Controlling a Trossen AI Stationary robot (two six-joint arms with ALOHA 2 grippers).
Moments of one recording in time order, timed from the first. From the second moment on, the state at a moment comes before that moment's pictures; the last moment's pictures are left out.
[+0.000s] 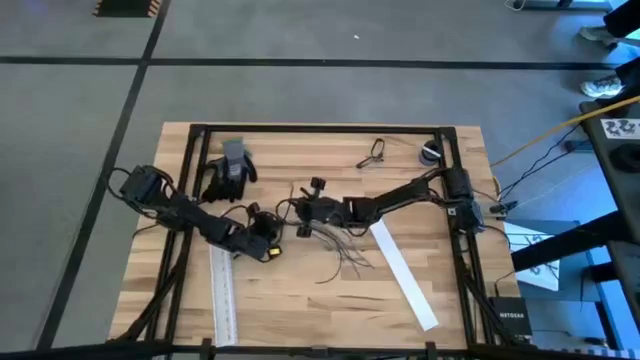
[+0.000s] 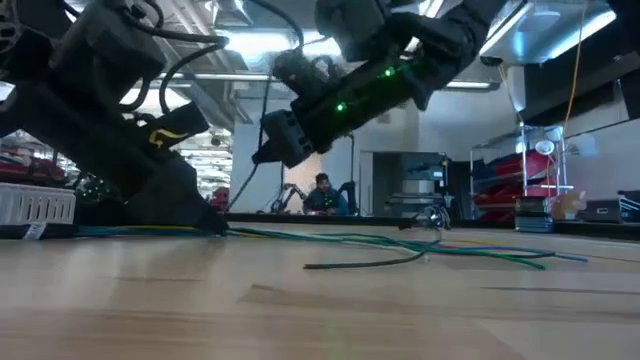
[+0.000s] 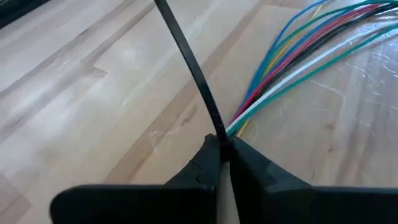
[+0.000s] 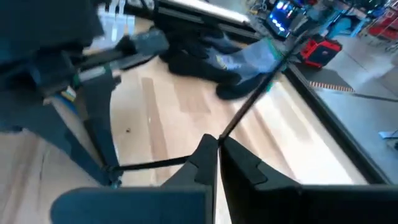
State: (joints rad) left arm -0.38 1.75 0.44 0.39 -0.79 -0.55; right arm 0.06 2.05 1.18 0.45 0.46 -0.19
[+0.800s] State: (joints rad) left arm -0.41 1.45 0.44 0.23 -0.68 -0.46; right arm 0.06 2.05 1.18 0.39 0.37 -0.13
